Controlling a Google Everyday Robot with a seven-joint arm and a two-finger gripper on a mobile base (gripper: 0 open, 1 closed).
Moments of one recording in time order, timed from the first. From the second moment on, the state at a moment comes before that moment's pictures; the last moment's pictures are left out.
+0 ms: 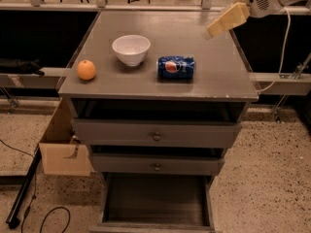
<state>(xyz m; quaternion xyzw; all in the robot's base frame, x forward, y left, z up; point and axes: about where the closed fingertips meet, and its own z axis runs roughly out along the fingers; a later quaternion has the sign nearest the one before) 0.682 -0.163 1.005 -0.46 0.76 0.14 0.44</state>
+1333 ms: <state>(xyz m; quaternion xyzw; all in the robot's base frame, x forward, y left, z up) 0.720 -0.125 0.925 -0.41 0.78 0.20 0.43</state>
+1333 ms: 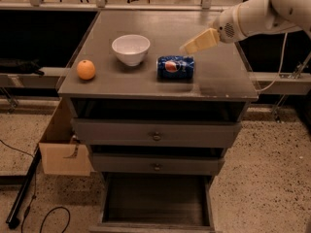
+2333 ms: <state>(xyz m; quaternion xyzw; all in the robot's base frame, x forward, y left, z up) 0.711 -0.090 0.849 -0.39 0.80 0.24 0.39</state>
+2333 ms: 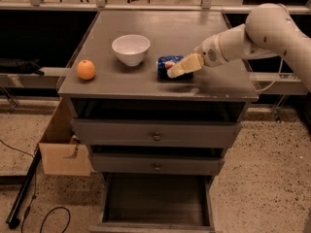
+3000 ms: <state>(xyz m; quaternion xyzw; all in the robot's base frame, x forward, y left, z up) 0.710 -0.090 0.846 -0.39 0.80 0.24 0.39</state>
